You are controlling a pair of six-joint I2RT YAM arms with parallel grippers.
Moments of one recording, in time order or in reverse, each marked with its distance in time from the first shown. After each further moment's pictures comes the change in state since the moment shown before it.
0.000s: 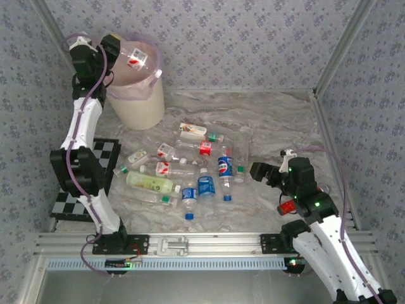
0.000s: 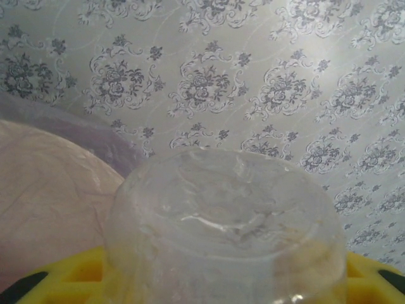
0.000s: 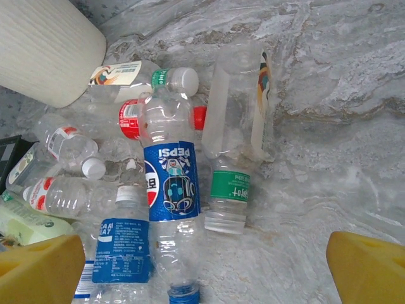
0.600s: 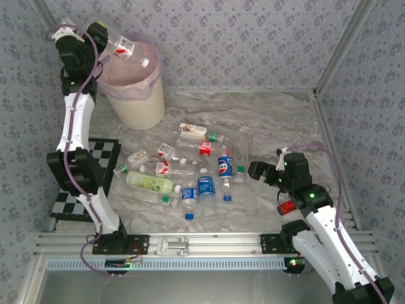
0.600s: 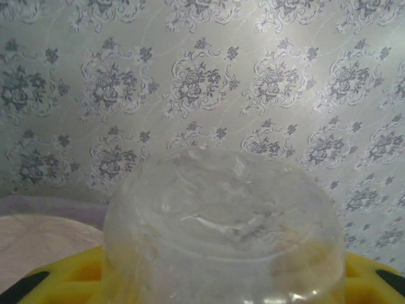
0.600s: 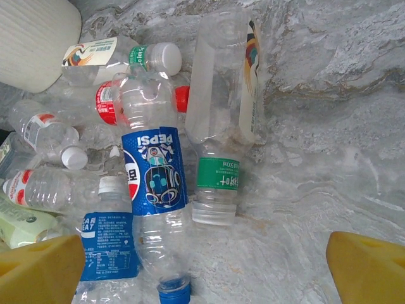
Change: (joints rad) left arm 0.046 0.026 0.158 -0.060 -0.050 0.126; right arm -0.019 0.098 0.000 0.010 -0.033 -0.001
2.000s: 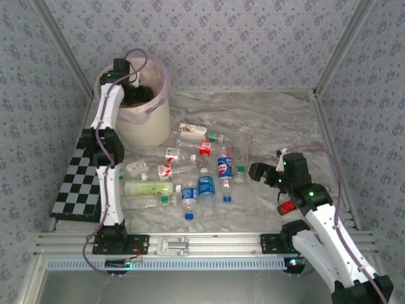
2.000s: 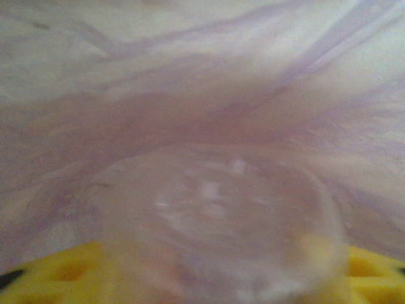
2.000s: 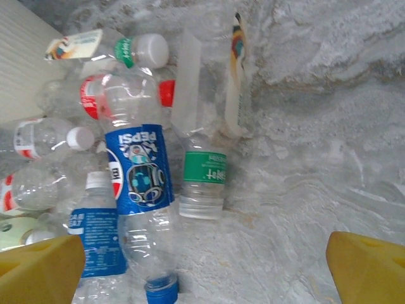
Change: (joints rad) left arm -0.136 0.549 0.518 -1.147 0.036 0.729; right arm -0.004 0.027 0.002 -0.047 0.019 -0.009
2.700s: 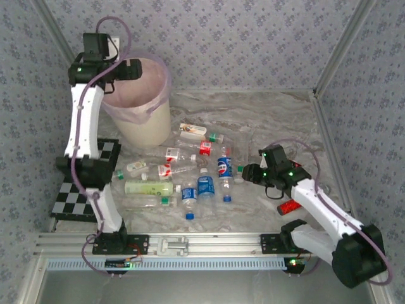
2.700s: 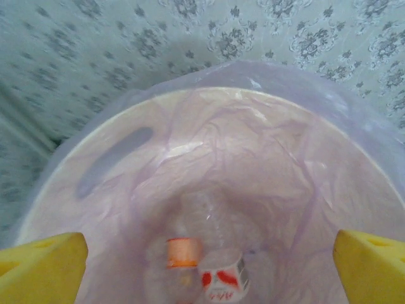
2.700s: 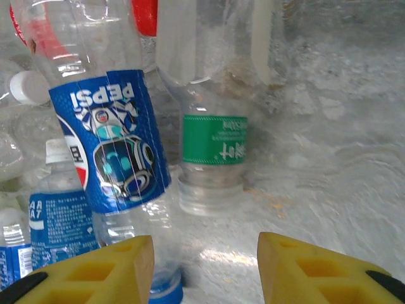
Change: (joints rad) left arm -0.094 -0.622 -0.241 0.089 -0.306 0.080; right arm 0.101 0.395 0.056 0.131 -0.064 0.047
